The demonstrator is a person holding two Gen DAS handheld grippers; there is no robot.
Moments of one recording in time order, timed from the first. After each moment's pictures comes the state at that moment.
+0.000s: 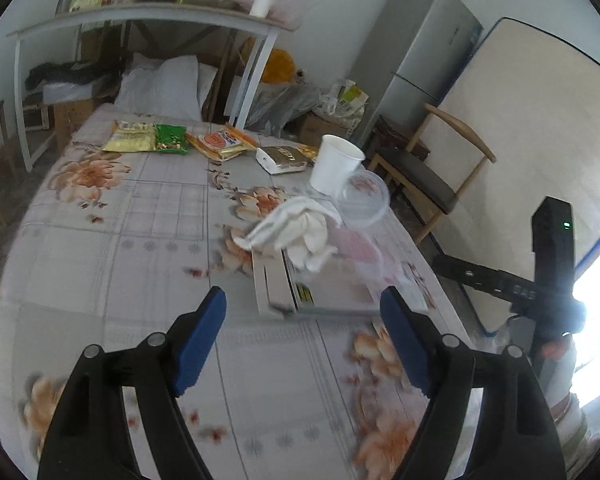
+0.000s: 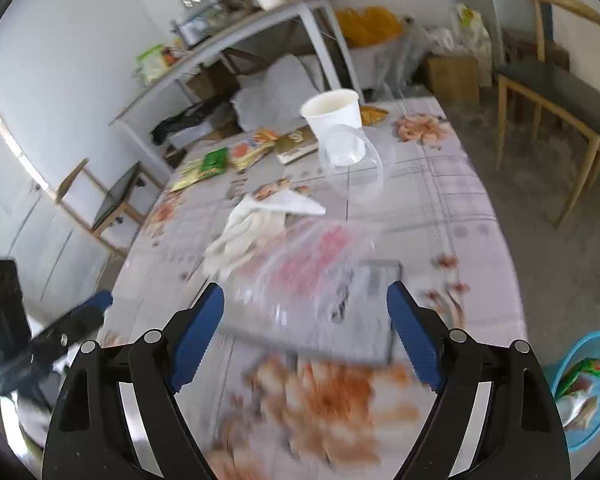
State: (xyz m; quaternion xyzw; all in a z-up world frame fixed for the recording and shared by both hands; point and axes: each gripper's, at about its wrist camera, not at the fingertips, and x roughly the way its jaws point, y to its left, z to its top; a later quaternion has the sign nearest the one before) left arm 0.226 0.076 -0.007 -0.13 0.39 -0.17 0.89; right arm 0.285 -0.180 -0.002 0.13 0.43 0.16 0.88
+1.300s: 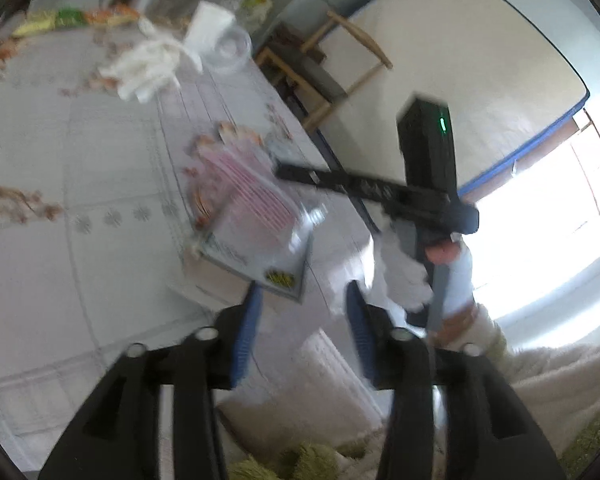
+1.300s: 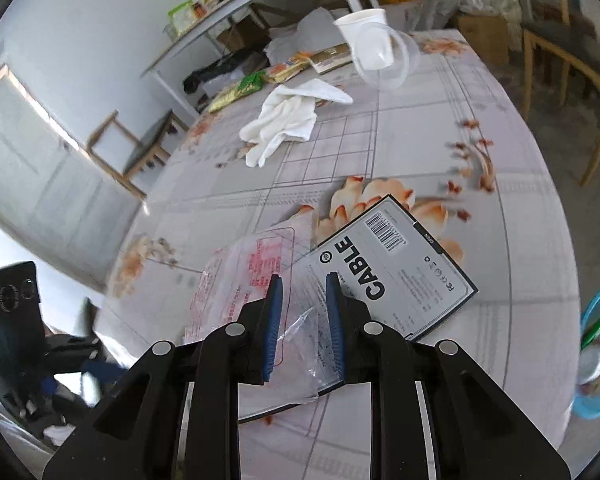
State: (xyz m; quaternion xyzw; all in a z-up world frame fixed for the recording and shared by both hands) left arm 0.093 0.031 -0.035 -0.17 0.49 -0.37 0.77; right arm 0.175 -0.179 -0.031 0.14 0.48 0.23 0.83
